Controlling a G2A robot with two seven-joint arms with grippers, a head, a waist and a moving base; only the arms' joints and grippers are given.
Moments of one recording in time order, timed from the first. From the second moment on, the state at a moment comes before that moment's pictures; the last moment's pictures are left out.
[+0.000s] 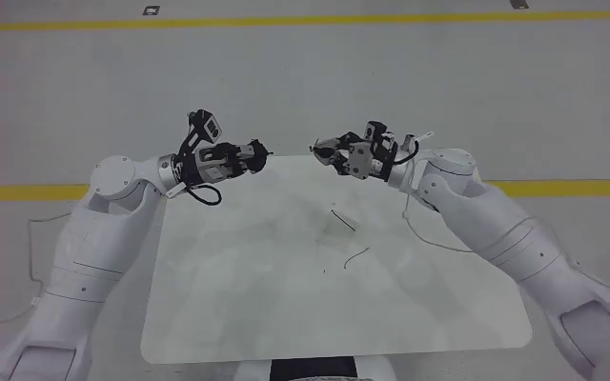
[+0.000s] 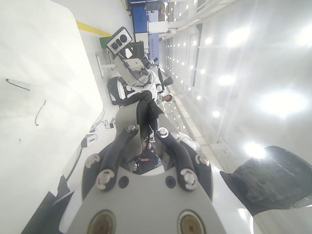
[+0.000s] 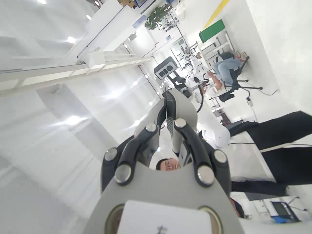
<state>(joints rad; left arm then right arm) 1.02 -0.97 -1.21 -1.47 -0.72 0.01 -1.07 -0.67 -0.91 0.58 -1.49 1.46 0.34 0.44</state>
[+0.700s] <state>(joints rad) 1.02 -0.97 -1.21 -1.47 -0.72 0.01 -1.07 -0.77 -0.92 0.67 -1.52 1.57 0.34 0.46</state>
